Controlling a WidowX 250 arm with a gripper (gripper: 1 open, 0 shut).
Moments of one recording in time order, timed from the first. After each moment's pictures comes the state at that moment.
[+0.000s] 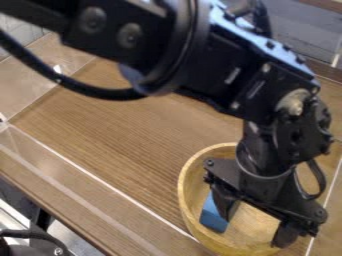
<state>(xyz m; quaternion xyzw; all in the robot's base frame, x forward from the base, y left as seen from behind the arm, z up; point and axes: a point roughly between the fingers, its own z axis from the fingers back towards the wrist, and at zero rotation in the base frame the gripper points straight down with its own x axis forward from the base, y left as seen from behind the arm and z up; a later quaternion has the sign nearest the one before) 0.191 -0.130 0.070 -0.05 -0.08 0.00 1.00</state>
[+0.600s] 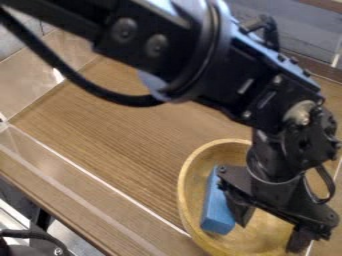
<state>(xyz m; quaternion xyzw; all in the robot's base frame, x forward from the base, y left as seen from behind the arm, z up) 0.198 -0.130 0.056 -0.05 -0.07 0.00 1.00</state>
